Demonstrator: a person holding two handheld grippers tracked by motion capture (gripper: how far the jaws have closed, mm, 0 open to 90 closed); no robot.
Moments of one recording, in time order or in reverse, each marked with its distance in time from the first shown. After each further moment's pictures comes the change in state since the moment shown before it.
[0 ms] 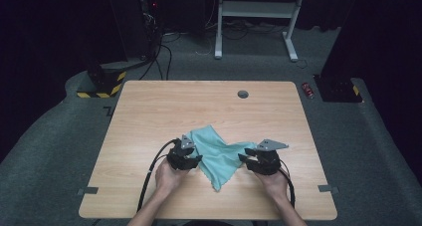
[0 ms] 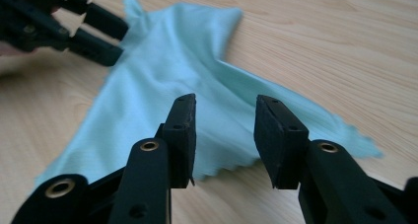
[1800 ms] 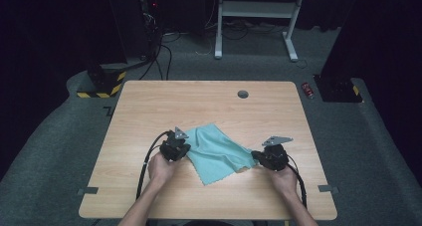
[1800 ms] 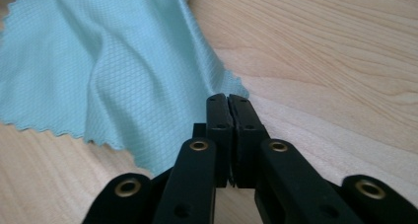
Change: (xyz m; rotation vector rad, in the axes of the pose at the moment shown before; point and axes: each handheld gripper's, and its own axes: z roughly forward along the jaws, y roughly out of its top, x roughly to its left) left arm 0.033 0.010 -0.010 0.025 0.045 0.002; right arm -0.038 -0.012 0.006 0.151 -0.030 0.027
